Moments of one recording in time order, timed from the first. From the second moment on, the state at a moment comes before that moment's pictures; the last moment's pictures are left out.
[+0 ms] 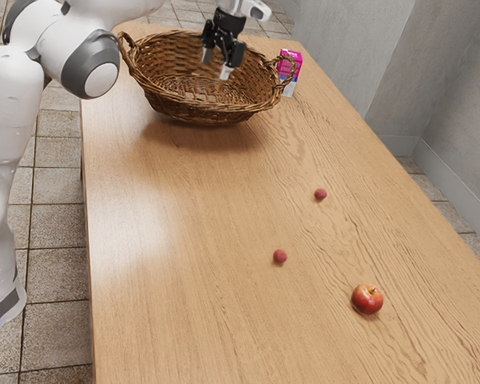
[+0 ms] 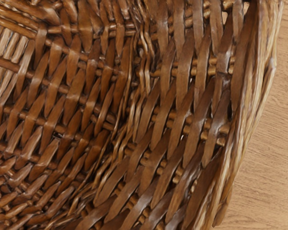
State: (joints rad) arm -0.05 0.29 0.72 -1.22 -0.17 1.33 0.32
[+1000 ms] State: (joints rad) arm -0.29 0.34 0.36 -1.17 -0.14 1.50 0.93
